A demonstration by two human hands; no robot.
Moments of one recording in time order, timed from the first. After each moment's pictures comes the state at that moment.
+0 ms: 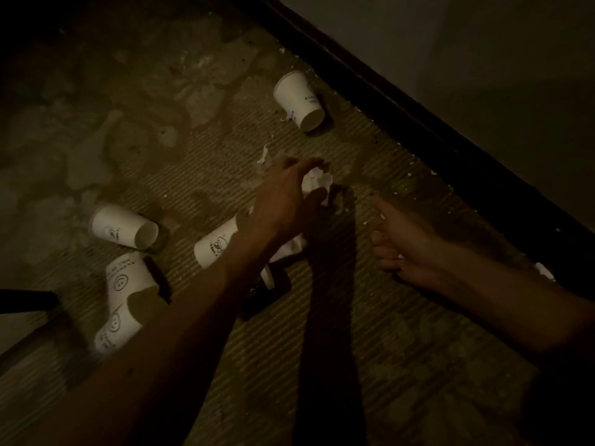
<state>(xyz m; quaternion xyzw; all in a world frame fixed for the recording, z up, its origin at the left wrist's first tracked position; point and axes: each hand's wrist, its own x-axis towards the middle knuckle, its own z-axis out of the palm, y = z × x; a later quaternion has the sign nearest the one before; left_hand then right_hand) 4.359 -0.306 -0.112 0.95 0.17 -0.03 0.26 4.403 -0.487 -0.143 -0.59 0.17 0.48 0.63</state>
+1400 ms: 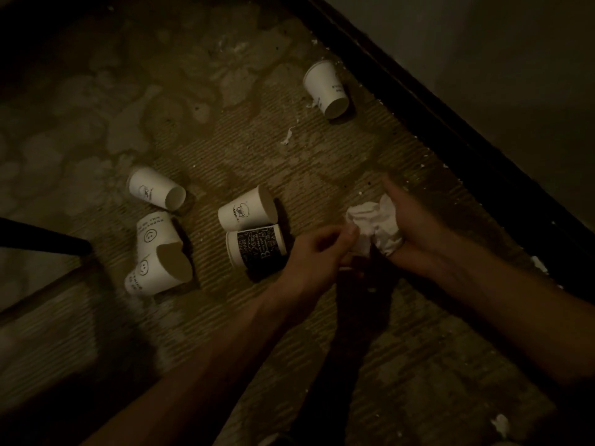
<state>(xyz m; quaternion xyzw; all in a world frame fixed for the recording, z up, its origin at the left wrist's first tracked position) 4.259 -0.401 -0.090 0.59 0.35 -0.06 0.72 4.385 -0.486 -0.119 -0.48 0.15 0.55 0.67</state>
